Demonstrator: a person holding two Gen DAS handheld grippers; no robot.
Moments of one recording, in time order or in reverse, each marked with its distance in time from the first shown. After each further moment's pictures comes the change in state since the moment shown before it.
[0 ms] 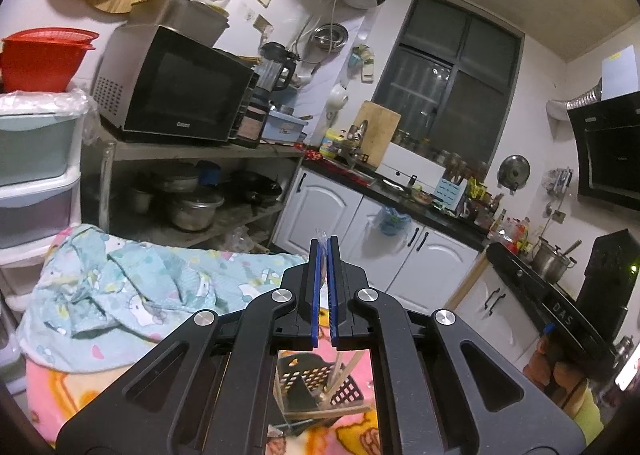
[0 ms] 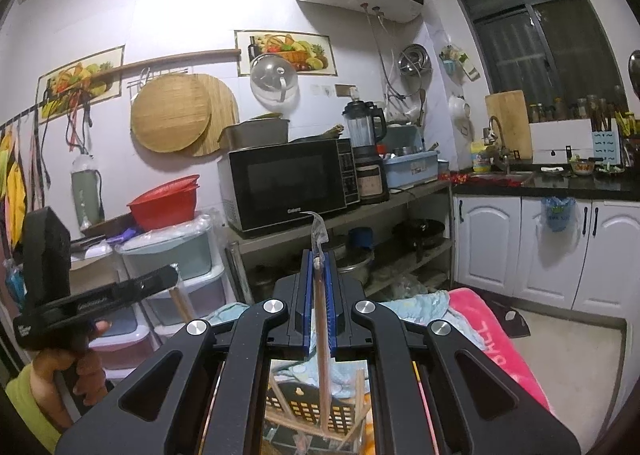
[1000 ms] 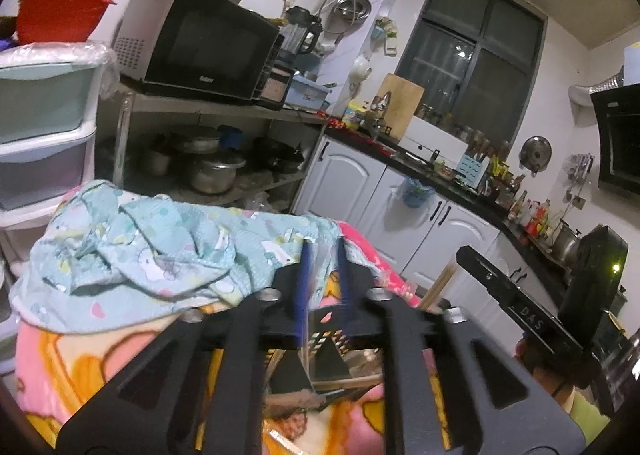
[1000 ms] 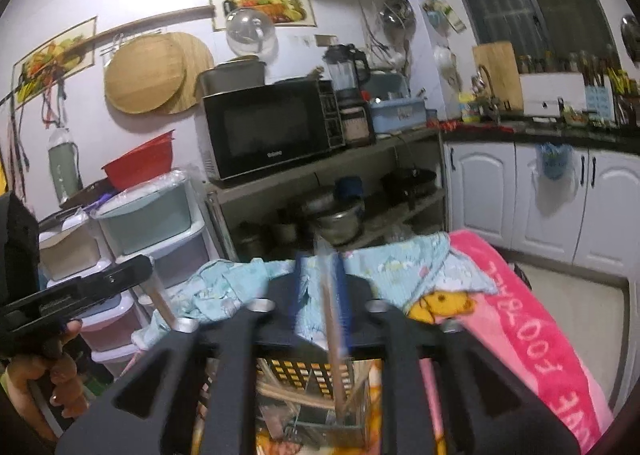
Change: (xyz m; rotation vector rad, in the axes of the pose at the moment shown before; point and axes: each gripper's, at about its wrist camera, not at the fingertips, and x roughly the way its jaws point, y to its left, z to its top) left arm 0.020 0.027 -0.054 -0.032 0.090 0.075; right arm 0.053 -0.005 -0.073 0.061 0.144 -0.053
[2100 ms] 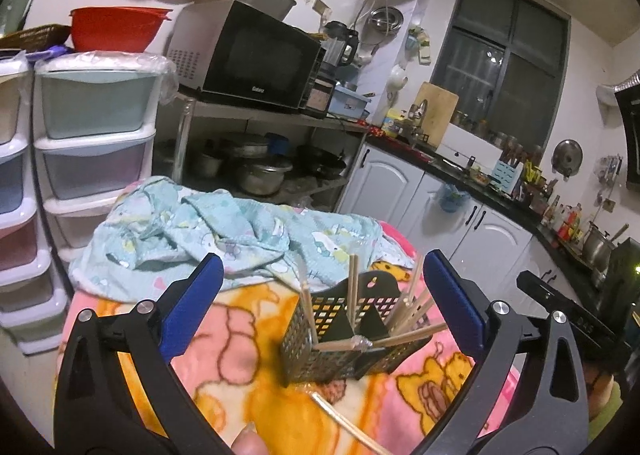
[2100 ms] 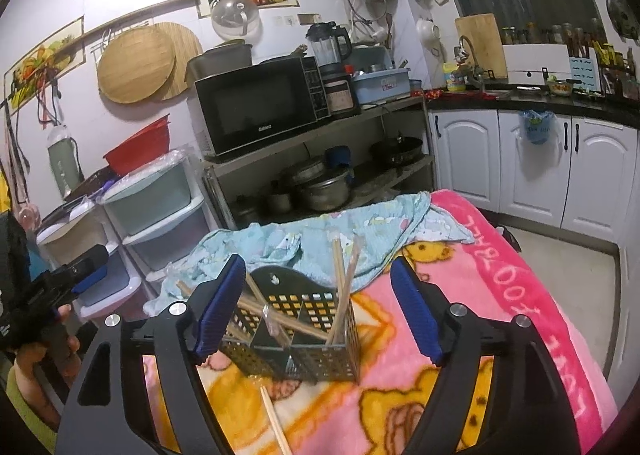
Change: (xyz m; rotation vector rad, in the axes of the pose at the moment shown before) left arm -0.066 0.007 -0.027 -0.003 -0.038 0.158; right arm -0.062 -0.010 -0.029 0.051 0.101 -0.020
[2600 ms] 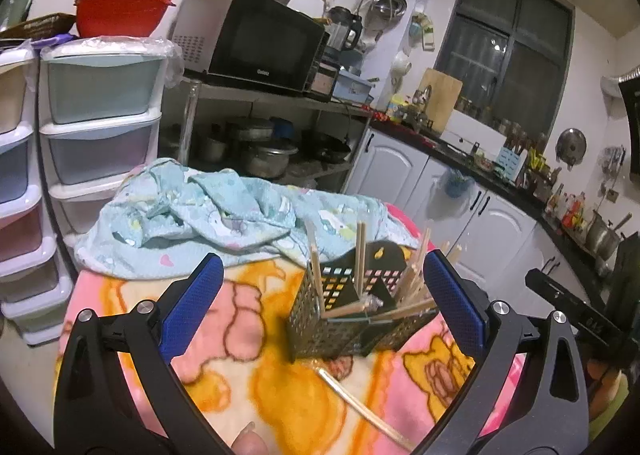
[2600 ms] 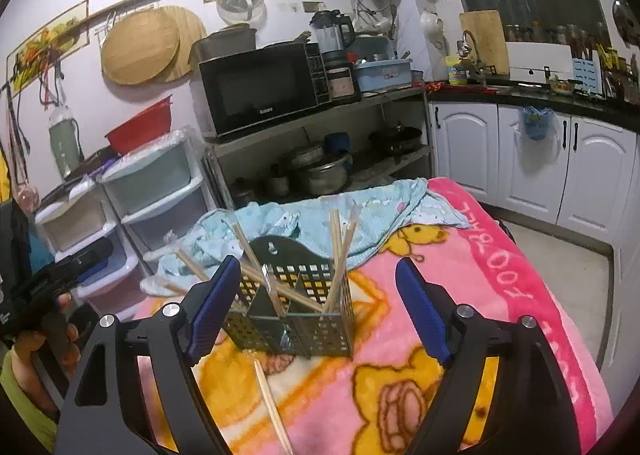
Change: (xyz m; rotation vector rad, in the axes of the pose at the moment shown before) left arm -0.005 -0.001 -0.022 0.011 0.050 0.019; right arm -0.009 0.005 -0.019 -0.039 0.045 -0.013
